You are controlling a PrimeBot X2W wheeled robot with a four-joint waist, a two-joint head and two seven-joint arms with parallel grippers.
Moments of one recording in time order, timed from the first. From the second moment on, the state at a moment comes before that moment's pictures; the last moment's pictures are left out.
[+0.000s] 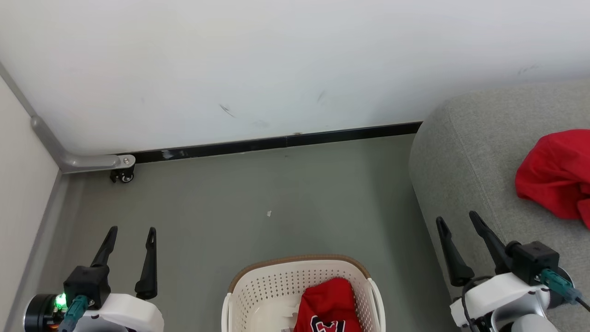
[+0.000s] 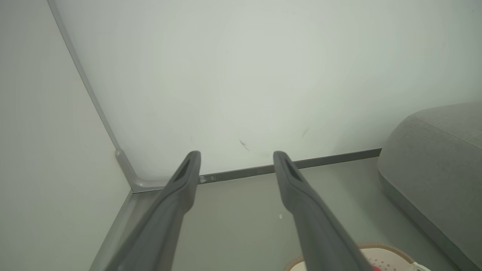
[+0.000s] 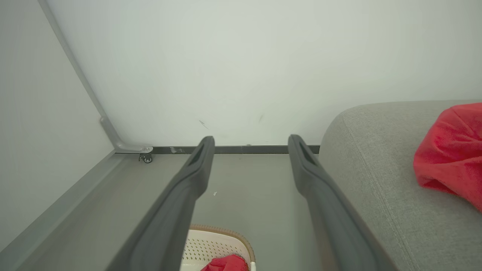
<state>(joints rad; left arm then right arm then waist) -0.13 0.29 -0.32 0.19 -0.46 0.21 -0.25 -0.07 -0.06 0.03 0.17 0.10 0.12 -0.25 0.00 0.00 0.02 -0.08</state>
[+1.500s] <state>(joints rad) 0.03 0.27 -0.21 0.08 -0.40 0.18 -0.25 0.16 -0.04 -0.02 -0.04 0.11 0.12 -0.25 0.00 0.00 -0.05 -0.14</state>
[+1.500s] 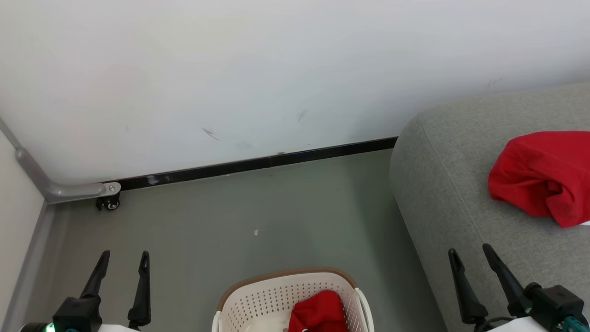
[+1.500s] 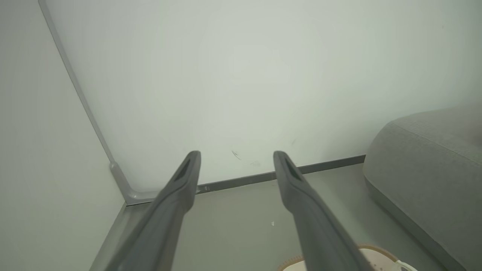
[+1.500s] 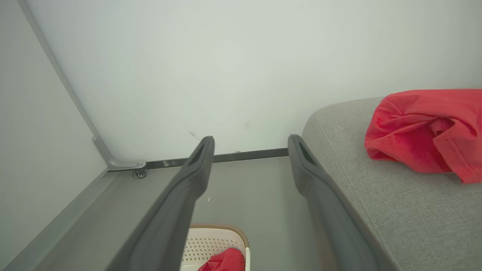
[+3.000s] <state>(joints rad) -0.31 0.26 -0.50 0.36 -0.20 -0.02 -0.21 -0.01 -0.04 -0.09 -0.22 0.08 0.12 -0.25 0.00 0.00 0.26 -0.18</state>
